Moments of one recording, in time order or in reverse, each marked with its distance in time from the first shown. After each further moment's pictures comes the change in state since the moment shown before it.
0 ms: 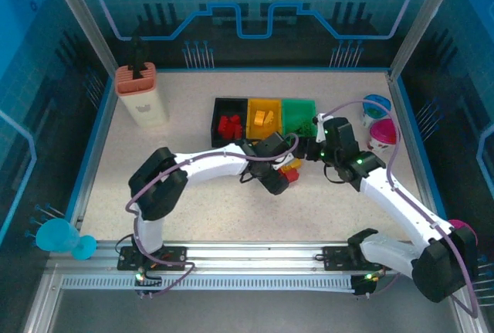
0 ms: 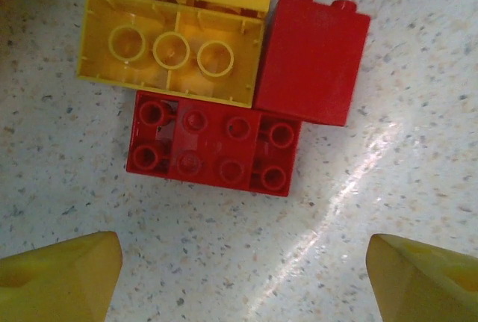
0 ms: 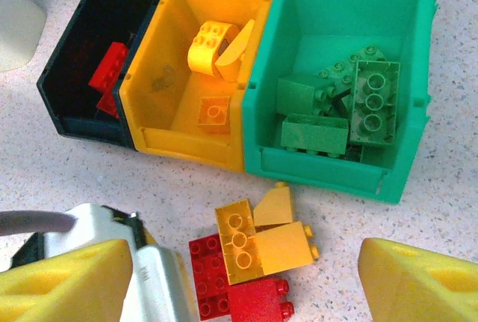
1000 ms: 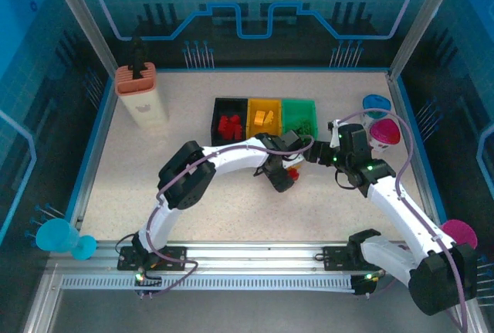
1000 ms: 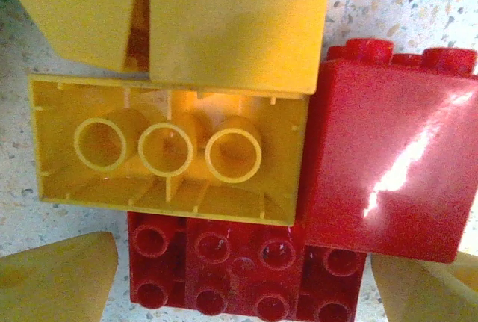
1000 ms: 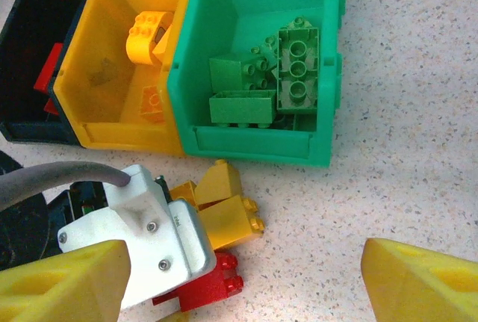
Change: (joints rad) left arm 0.001 0.242 0.263 -0.150 -0.068 0.124; right arm -0.126 -0.072 -0.077 -0.035 -0.037 -0.003
